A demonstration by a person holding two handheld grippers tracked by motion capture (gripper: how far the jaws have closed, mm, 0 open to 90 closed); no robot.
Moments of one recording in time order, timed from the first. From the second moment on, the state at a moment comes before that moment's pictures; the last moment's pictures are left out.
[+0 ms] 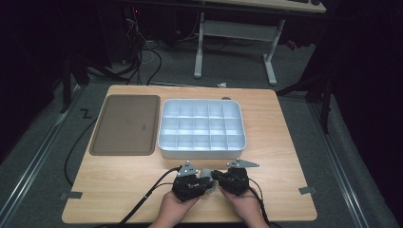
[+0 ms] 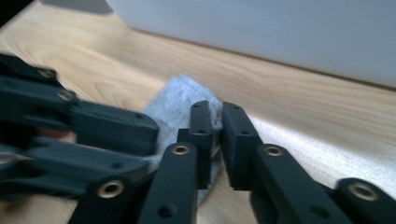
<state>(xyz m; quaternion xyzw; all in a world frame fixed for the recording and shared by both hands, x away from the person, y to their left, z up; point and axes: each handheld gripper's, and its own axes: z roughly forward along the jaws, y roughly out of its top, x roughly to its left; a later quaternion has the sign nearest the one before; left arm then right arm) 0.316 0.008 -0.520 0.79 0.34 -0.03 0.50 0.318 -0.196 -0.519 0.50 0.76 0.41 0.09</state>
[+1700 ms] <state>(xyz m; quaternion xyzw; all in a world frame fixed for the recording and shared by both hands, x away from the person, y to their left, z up) 0.325 0.011 -0.518 0.80 0.32 0.02 0.51 0.315 -0.197 -0.524 0.50 0.77 0.40 0.05</state>
